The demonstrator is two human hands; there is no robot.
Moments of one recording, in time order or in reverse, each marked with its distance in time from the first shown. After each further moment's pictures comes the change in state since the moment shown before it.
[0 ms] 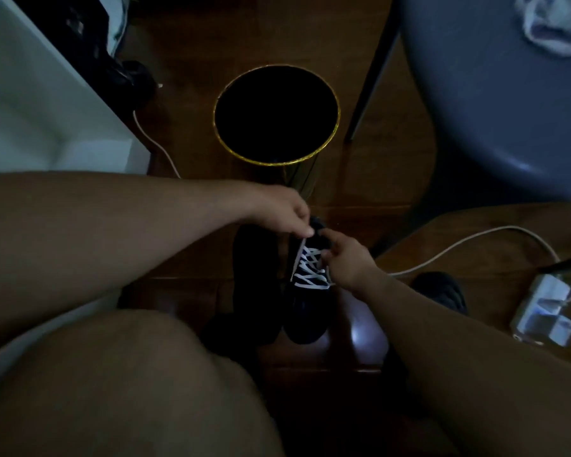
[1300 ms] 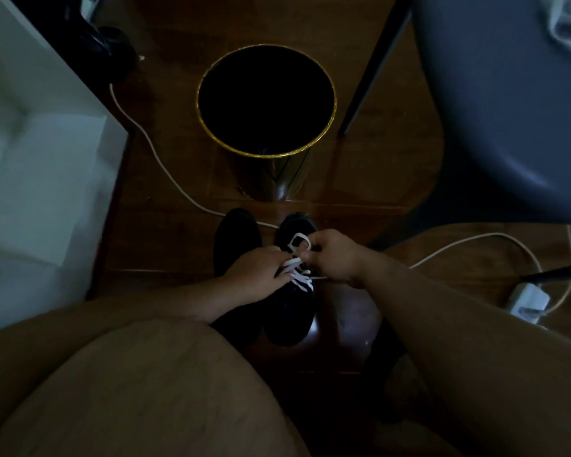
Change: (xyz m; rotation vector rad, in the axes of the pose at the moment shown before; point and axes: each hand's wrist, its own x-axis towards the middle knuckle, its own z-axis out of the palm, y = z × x) left_hand 0.043 -0.052 0.148 -0.069 0.403 0.119; right_hand 0.018 -0.018 -0.019 -0.159 -0.322 -0.044
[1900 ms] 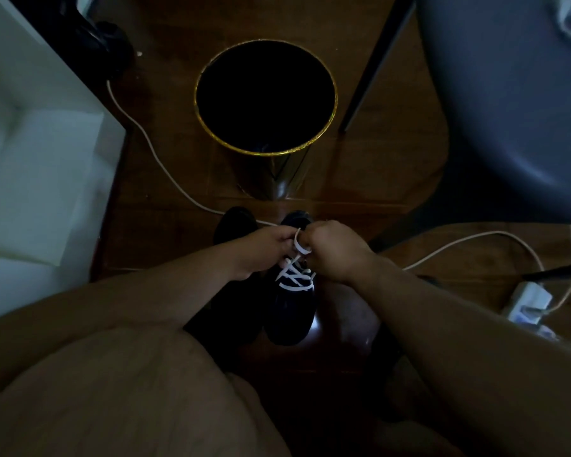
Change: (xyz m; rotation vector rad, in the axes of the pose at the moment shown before) left_hand 0.017 0.025 -0.040 -0.814 -0.165 -0.244; right_hand 0.007 -0.005 -0.002 -0.855 0.158 -0.360
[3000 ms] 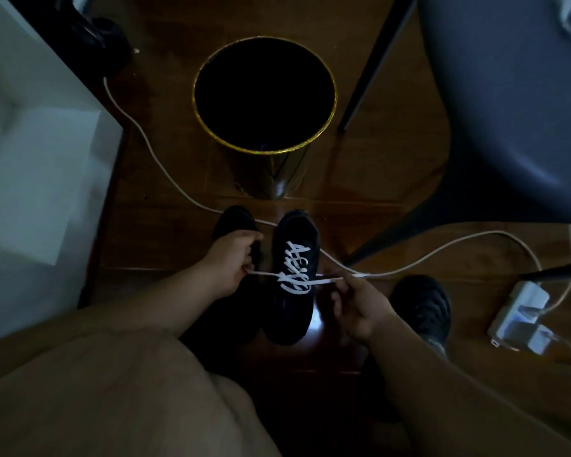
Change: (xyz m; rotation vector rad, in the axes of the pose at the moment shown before) left_hand -0.008 -0.037 -0.011 -0.584 0.463 -0.220; right_hand -0.069 0.008 0.079 1.990 0.275 1.232
